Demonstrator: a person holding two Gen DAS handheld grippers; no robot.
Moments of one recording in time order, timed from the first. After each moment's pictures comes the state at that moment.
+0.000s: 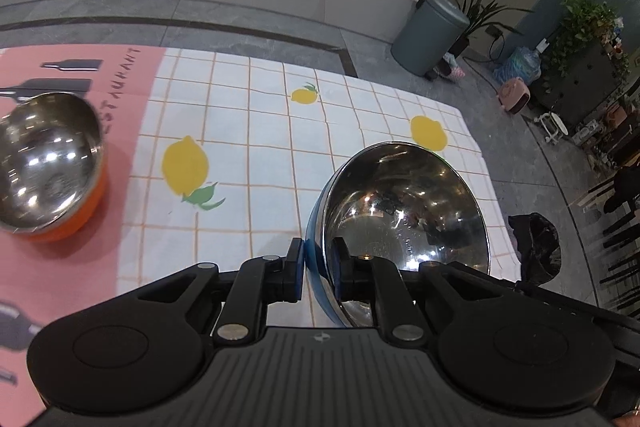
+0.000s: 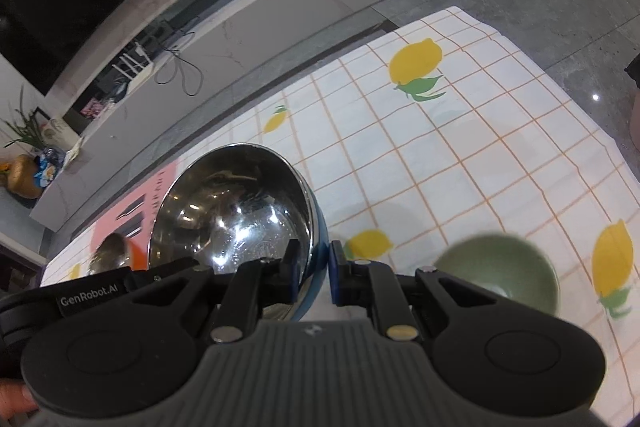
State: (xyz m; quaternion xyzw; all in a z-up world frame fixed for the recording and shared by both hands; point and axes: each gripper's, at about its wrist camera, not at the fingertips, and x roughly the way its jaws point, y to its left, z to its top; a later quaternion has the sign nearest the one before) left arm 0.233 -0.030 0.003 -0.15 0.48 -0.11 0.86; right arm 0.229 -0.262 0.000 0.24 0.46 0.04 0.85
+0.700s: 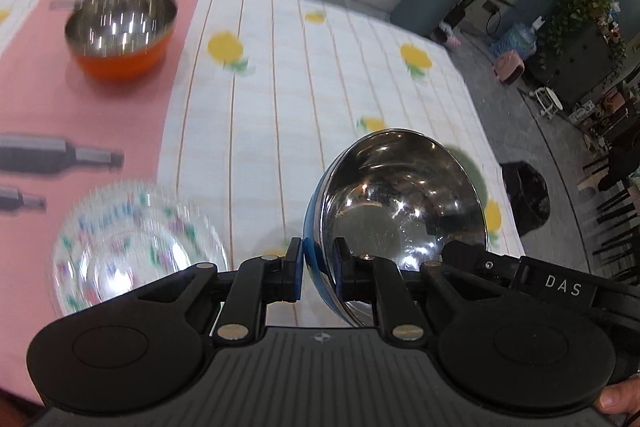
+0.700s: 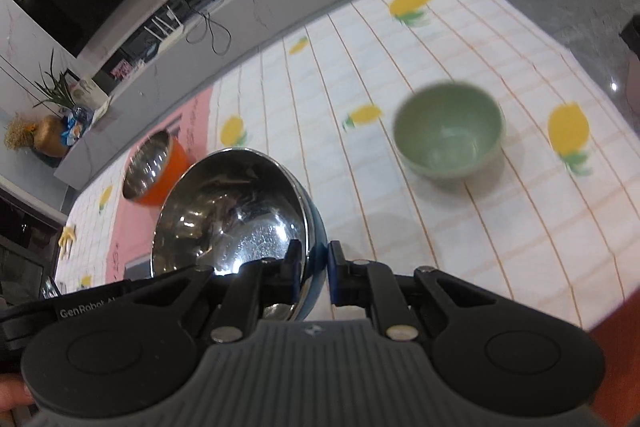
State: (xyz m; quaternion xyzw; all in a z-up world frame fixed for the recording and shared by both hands) left arm 0.106 -0.016 -0.013 -0.16 0.52 -0.11 0.83; right arm 0.097 -0.265 0.000 0.24 0.49 0.08 0.83
